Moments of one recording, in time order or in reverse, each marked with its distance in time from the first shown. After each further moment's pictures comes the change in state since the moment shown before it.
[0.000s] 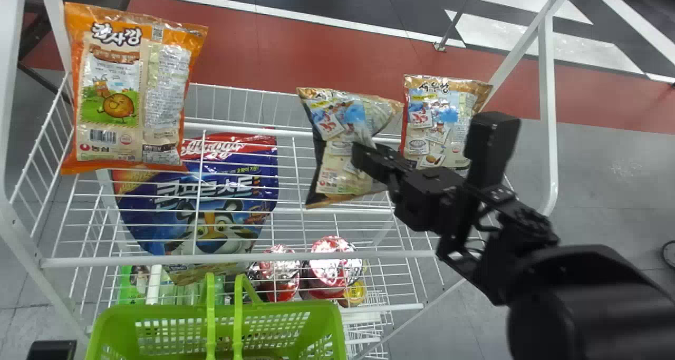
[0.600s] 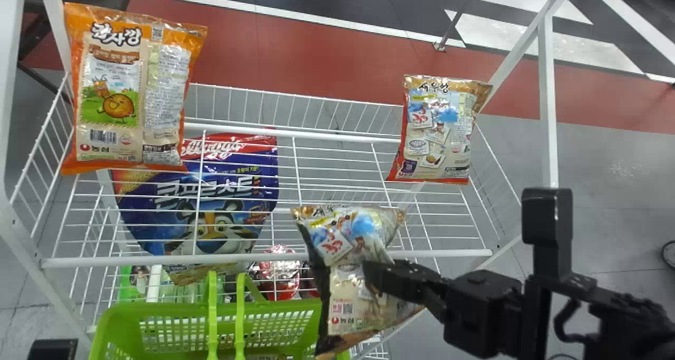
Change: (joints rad) left arm 0.000 -0.005 -0.002 -0.002 -0.001 -0.003 0.000; right arm 0.178 0.053 -0.205 -0.364 -0.139 0.604 0.218
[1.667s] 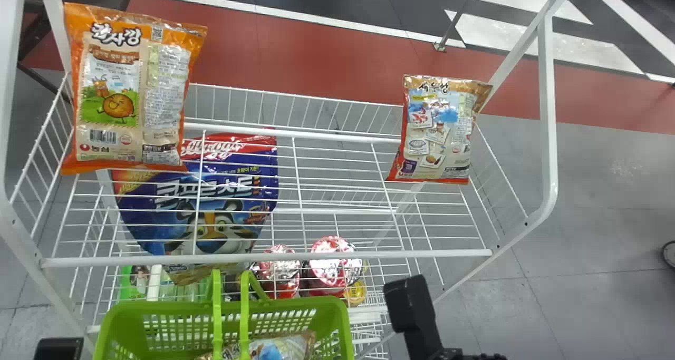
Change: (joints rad) left arm 0.000 -0.009 -0.011 0.000 -0.007 -0.008 -0.002; right arm 0.087 -0.041 0.402 0.270 0.204 0.003 -0.019
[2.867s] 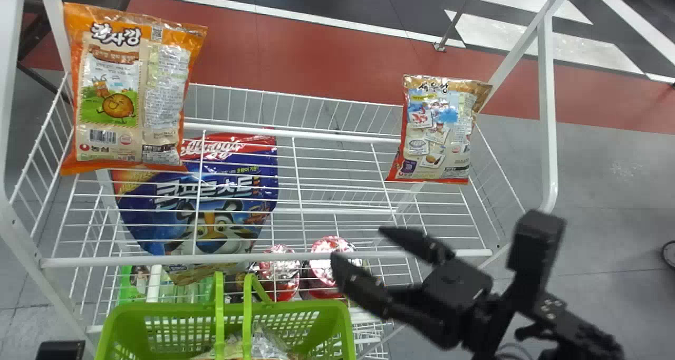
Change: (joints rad) left arm 0.009 0.002 -0.007 -0.008 -0.003 0.000 0.002; right arm 0.143 0.034 -0.260 -0.010 -0.162 -1.003 -0.039
